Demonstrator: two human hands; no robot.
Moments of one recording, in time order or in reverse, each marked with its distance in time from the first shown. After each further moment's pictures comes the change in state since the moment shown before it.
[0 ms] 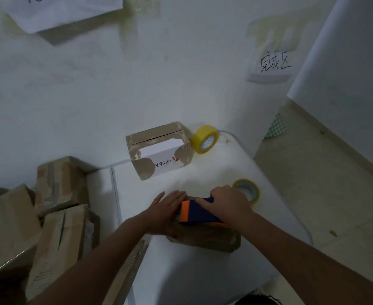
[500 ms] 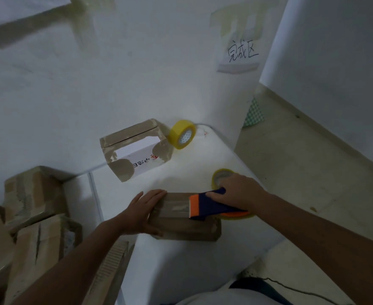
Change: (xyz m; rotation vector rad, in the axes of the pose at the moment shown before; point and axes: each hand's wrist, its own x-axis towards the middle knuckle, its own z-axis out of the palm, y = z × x) left_hand -0.002 -0.007 0.000 -0.096 0.052 0.020; right_hand -0.032 0.074 -0.036 0.009 -0.126 -0.032
